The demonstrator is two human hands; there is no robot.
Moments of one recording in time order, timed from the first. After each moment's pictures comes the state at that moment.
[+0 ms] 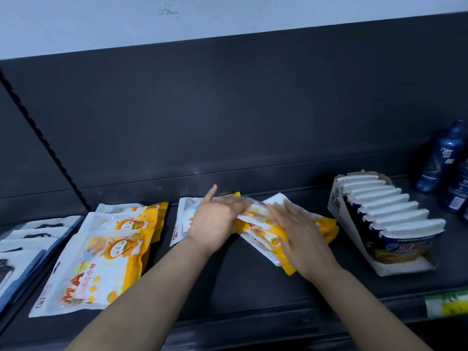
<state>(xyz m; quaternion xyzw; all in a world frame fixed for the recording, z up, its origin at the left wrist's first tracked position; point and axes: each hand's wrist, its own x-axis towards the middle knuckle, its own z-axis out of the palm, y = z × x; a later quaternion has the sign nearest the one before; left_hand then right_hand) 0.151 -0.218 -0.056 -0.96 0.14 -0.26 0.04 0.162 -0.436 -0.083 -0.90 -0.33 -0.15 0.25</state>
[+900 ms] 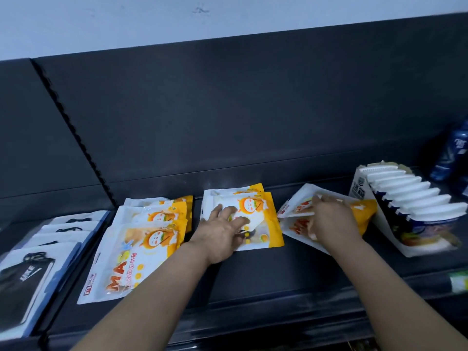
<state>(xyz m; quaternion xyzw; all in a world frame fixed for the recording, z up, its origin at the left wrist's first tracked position) 0.096 -0.160 -0.070 -1.00 0.05 0.05 -0.02 0.158 -0.404 -0.053 -0.99 -0.10 -0.08 -0.01</state>
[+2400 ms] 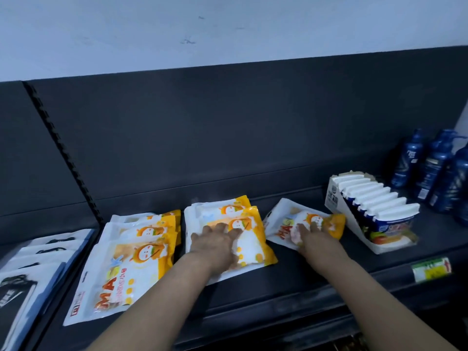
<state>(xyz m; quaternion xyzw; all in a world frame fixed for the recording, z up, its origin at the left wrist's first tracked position) 0.076 -0.189 -0.040 -0.99 0.02 0.09 0.04 0.127 -0.417 -0.077 -1.00 -0.07 0.07 0.01</state>
